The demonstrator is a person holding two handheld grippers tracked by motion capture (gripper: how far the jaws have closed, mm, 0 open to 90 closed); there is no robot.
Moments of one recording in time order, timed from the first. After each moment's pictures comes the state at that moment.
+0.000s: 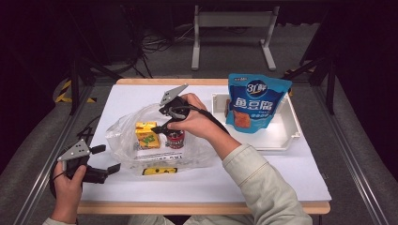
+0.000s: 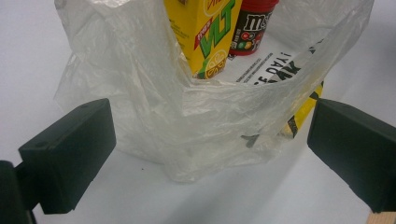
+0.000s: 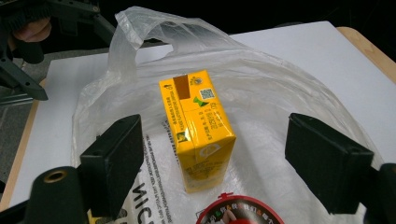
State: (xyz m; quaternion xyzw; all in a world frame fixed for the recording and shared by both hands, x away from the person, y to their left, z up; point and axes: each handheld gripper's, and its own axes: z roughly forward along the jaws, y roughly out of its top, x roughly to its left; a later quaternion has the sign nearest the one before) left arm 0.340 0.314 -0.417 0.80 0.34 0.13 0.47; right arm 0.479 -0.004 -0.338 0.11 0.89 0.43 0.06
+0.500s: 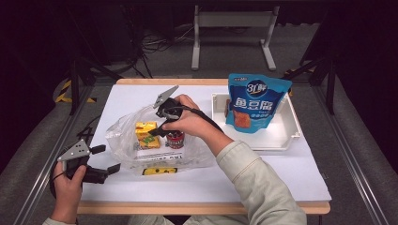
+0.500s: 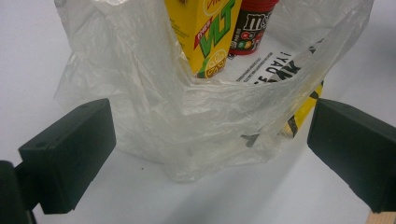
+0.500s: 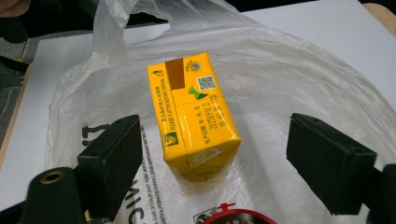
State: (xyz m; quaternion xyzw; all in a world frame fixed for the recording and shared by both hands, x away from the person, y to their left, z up) left arm 0.340 0.315 -0.417 0.80 0.34 0.13 0.47; right arm 0.491 0.014 -0.355 0.10 0.91 0.40 0.04
